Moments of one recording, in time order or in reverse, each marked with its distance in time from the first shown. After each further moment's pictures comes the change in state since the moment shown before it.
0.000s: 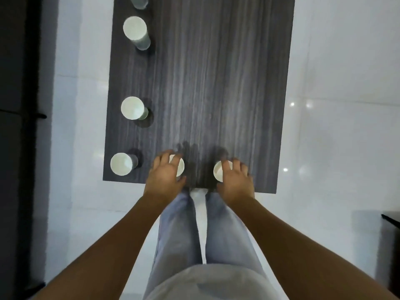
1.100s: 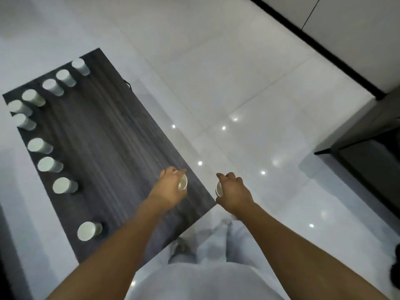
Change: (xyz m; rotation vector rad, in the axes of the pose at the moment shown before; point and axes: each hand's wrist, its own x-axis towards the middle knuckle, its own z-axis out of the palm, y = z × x) left_hand -0.041 0.275 -0.091 0.357 -0.244 0.603; right_hand -0.189 0.139 -0.124 0.497 0.323 0.359
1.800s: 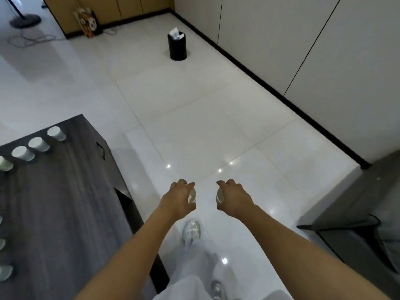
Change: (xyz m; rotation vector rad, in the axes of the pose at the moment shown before) left_hand 0.229 0.264 -0.106 0.073 0.106 0.103; right_hand 0.190 0.146 -0.296 -0.085 0.041 -0.097
